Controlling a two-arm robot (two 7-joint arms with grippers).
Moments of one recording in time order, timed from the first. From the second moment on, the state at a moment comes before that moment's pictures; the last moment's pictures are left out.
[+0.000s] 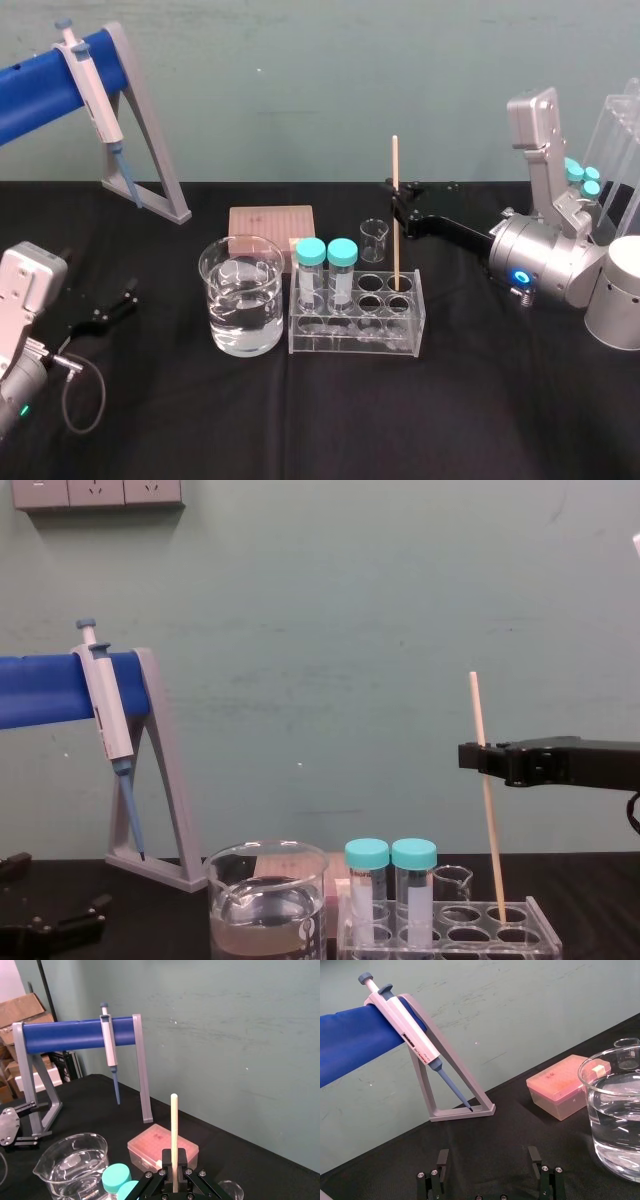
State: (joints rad) left arm -0.20 0.60 0.45 -1.41 -0.25 -0.12 0.03; right arm 0.52 0.44 -0.43 -1.30 0.54 0.13 0.50
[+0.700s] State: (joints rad) left arm -0.20 0.60 0.45 -1.41 -0.25 -0.12 0.03; right arm 0.50 0.42 -0.42 -1.23 0.55 0.12 0.51
